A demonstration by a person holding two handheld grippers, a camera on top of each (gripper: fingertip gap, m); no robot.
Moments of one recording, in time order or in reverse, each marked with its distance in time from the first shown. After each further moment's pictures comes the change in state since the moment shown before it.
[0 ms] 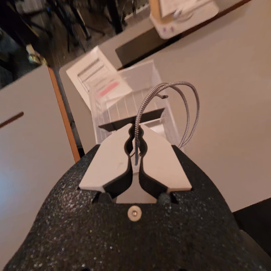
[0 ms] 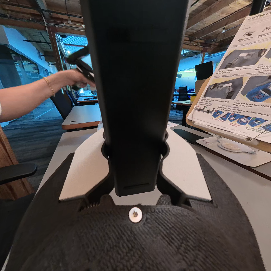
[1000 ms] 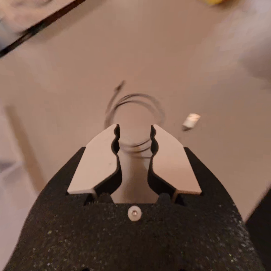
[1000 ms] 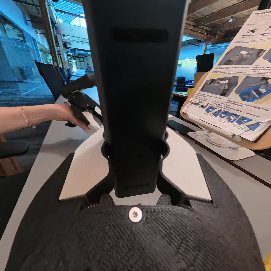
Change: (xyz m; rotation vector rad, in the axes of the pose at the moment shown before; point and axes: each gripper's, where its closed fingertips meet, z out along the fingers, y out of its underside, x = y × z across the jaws) left arm 0.276 0.048 0.133 0.078 0.323 0.137; right arm 0.002 0.006 -0.017 -0.109 0.002 -0.103
